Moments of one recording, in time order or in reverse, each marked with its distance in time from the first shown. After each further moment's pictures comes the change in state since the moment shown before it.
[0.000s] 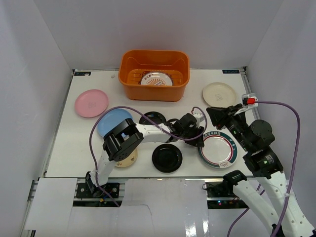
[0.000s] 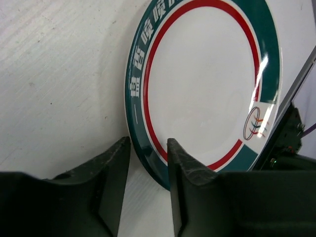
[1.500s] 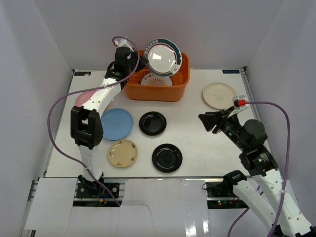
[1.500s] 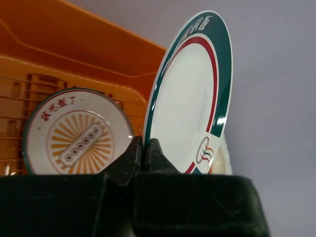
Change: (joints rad) left arm 0.703 -0.199 0.373 -0.083 -0.156 -0.117; right arm 0.000 0.003 -0.075 0.002 -0.106 0.027
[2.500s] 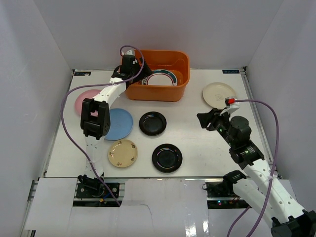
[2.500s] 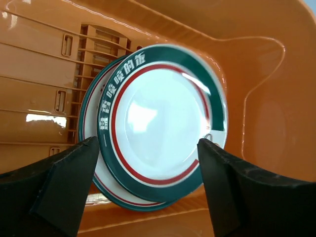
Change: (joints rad) left arm 0.037 0.280 0.142 -0.175 -0.022 0.080; right arm 0.000 0.120 -0.150 0.149 0.149 0.006
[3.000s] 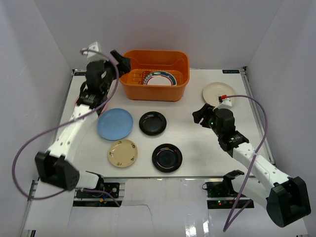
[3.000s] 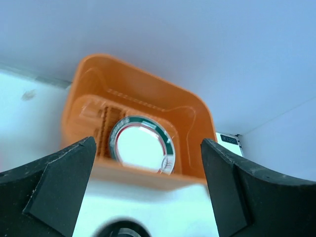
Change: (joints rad) left arm 0.001 -0.779 -0.510 0.171 -0.215 0.107; right arm -0.006 0.297 -0.041 0.148 0.142 0.169
